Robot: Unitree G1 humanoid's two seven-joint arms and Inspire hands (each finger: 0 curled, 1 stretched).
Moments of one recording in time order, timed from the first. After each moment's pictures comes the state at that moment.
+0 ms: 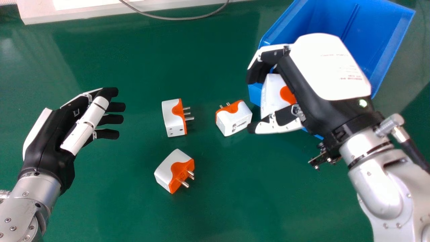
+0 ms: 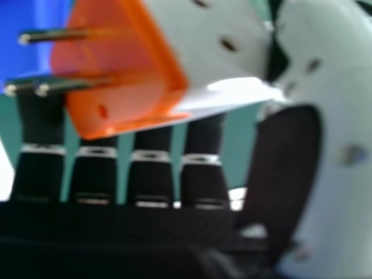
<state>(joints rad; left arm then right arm) 0.14 0.33 0.29 -0.42 -0.12 0.48 -0.24 -0.14 -0.34 0.19 -0.48 -0.90 0.12 0.26</state>
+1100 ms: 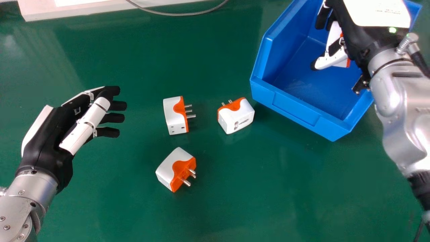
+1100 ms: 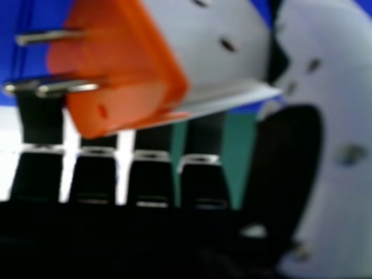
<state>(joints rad) 0.15 0.36 0.30 -0.39 -0.12 0.43 -0.29 -0.68 -0.47 0.27 0.38 -0.95 0.20 0.05</state>
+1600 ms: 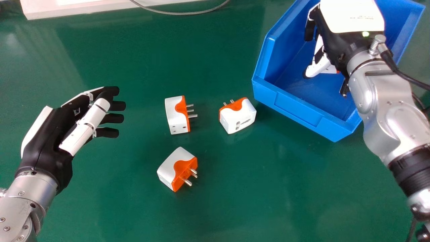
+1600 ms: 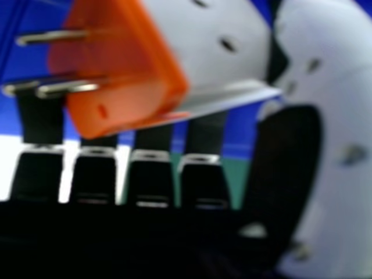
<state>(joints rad) 0.15 0.36 0.30 -0.39 -0.12 0.43 -0.28 -0.80 -0.43 0.39 0.59 -0.95 0.23 0.02</state>
